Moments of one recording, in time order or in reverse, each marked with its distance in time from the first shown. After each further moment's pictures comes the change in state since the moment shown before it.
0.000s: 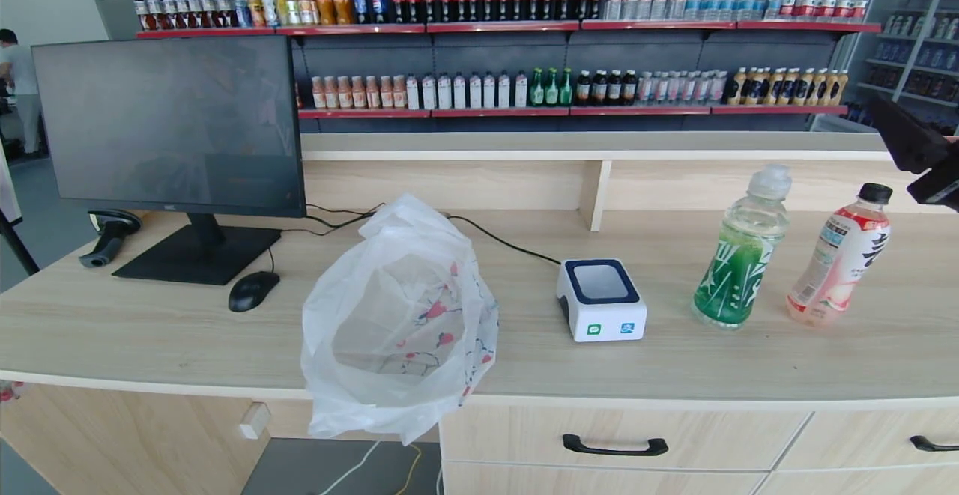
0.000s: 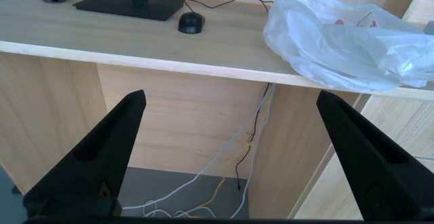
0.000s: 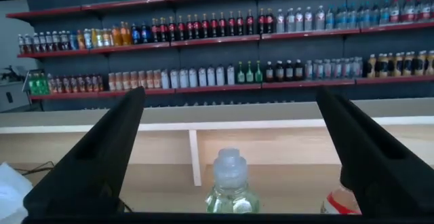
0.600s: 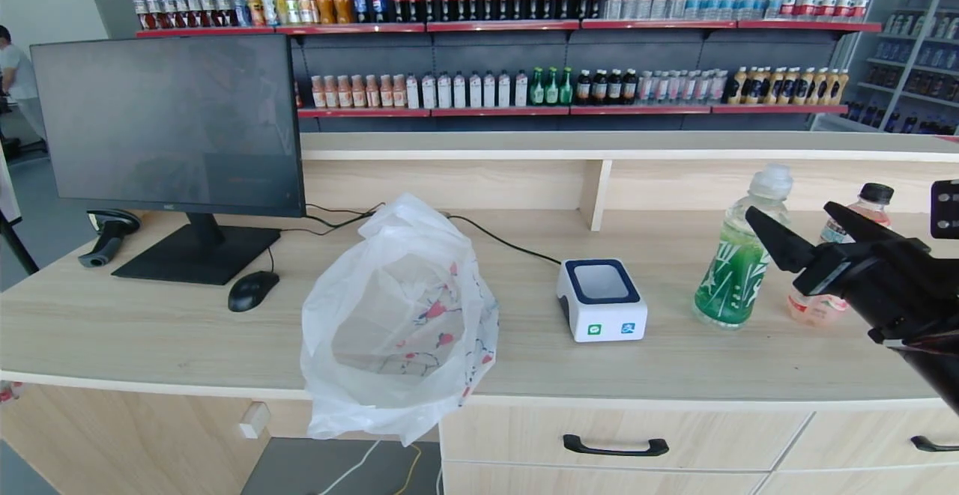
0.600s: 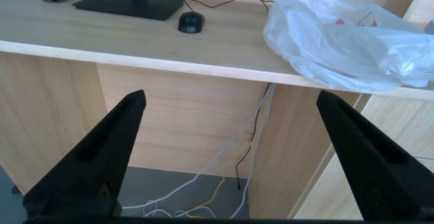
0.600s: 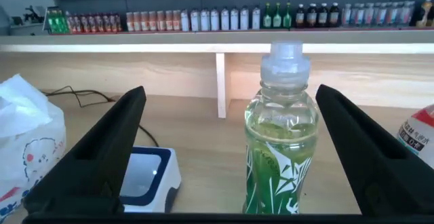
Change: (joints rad) left arm 0.000 0.000 0.000 0.000 0.000 0.000; right arm 0.111 0.187 0.208 -0.133 0.000 -0.043
